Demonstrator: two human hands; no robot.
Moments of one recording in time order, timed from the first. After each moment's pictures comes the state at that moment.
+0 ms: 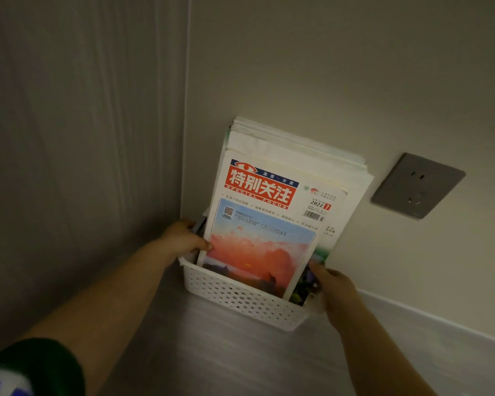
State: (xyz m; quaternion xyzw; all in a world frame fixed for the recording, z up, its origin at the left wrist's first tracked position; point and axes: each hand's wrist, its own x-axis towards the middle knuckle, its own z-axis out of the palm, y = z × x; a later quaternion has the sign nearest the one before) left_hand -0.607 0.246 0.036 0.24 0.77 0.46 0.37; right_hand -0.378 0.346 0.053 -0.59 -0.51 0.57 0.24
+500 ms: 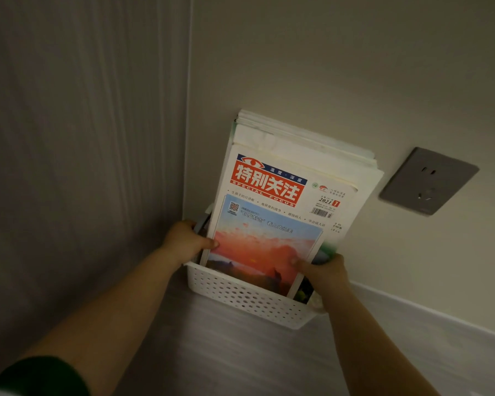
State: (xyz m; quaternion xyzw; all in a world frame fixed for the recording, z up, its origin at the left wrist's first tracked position) left_hand -0.600 0.246 0.025 0.23 0.78 0.48 0.33; right_hand -0.399 0.363 0.032 -0.58 -0.61 0.48 0.24
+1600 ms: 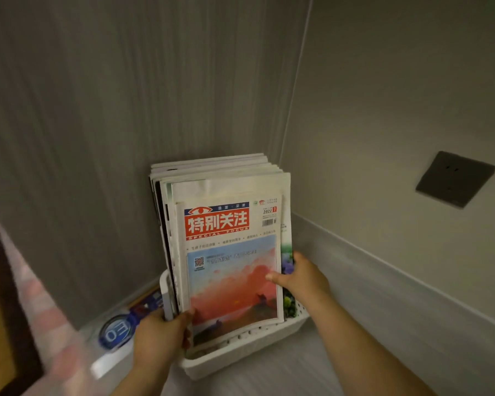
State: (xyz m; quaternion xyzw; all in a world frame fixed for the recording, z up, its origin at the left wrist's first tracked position) left_hand -0.348 -0.041 0.029 -0.12 0.79 0.59 0.12; right_hand -0.334 0.190 0.042 -0.29 -0.87 0.40 0.03
